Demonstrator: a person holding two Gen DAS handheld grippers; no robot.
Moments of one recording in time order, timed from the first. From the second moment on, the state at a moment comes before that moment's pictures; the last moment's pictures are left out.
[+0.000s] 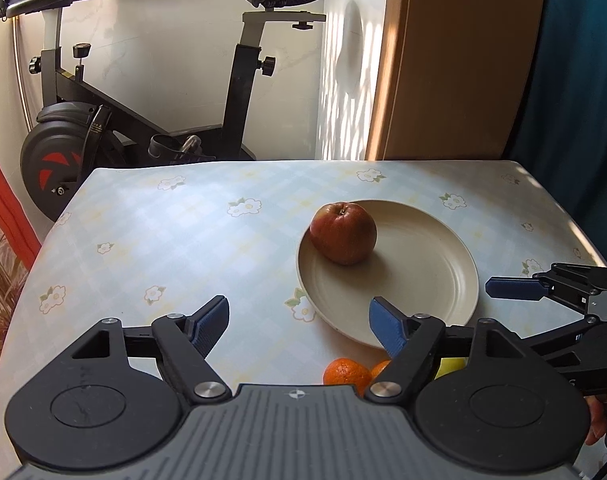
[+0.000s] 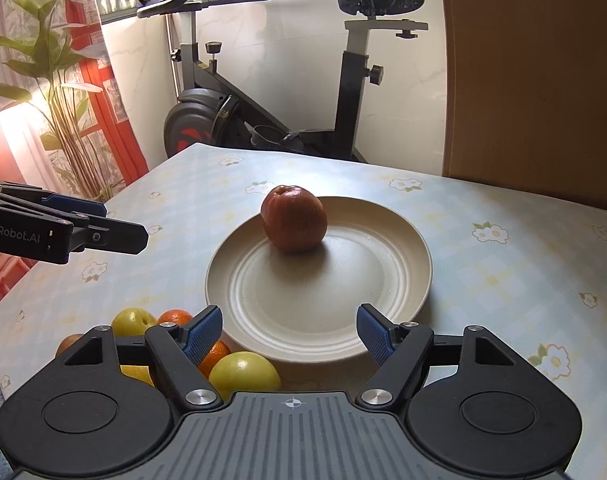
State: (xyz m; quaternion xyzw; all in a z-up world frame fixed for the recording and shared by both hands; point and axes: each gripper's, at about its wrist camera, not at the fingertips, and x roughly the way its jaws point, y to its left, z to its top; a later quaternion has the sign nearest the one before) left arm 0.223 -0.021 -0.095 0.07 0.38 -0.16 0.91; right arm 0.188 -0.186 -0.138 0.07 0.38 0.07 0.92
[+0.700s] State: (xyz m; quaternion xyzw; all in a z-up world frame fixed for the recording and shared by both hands) left arm 0.180 0.009 -0.091 0.05 0.32 -0.12 0.94; right arm 0.127 -0.185 -0.134 0.10 0.36 0.04 0.93
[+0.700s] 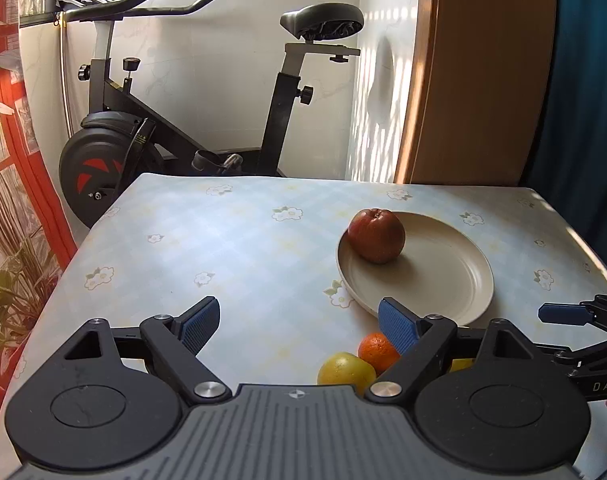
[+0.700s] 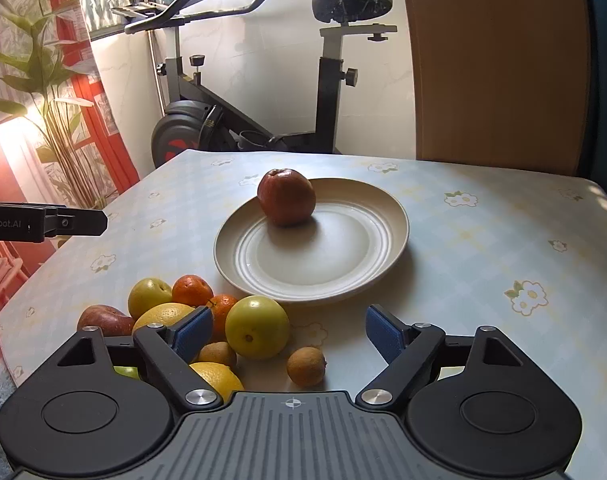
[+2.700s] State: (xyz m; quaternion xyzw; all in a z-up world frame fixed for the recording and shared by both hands) left arm 0.155 0.020 -0.104 0.02 0.36 -0.13 0.92; right arm 0.086 -0.188 -0.136 0.05 0.38 0.04 0.92
